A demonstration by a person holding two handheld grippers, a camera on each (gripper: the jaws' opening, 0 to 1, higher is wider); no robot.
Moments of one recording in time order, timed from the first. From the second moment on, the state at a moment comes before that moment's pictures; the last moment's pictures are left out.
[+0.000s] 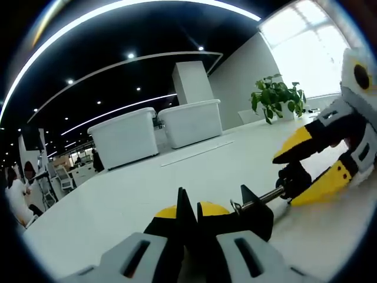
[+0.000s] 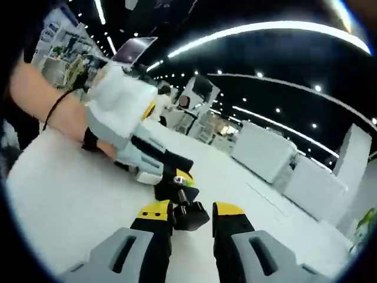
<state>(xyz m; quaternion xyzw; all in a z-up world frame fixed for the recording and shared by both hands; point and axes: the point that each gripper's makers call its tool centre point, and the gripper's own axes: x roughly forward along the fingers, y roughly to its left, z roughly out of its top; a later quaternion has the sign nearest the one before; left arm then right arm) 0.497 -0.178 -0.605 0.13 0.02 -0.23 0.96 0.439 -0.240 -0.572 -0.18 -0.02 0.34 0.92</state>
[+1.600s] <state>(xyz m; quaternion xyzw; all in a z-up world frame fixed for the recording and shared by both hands) 0.496 -0.178 -0.605 0.13 0.02 -0.23 0.96 0.437 -0.231 -0.581 -0.21 -0.04 0.35 0.91</state>
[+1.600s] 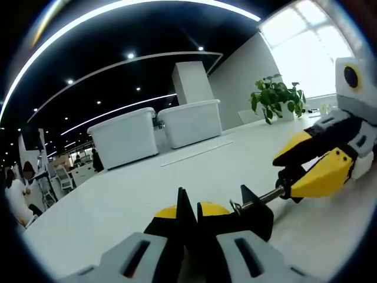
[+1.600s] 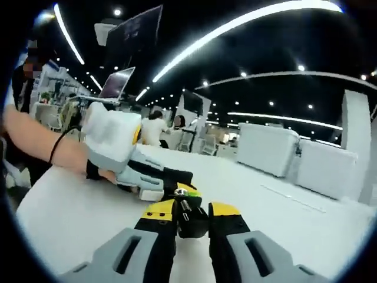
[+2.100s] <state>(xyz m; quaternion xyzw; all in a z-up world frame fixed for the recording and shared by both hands) 0.496 -0.178 -0.606 0.13 0.02 -0.23 0.96 0.439 -0.228 -0.586 -0.33 -0.07 0.32 0.88</state>
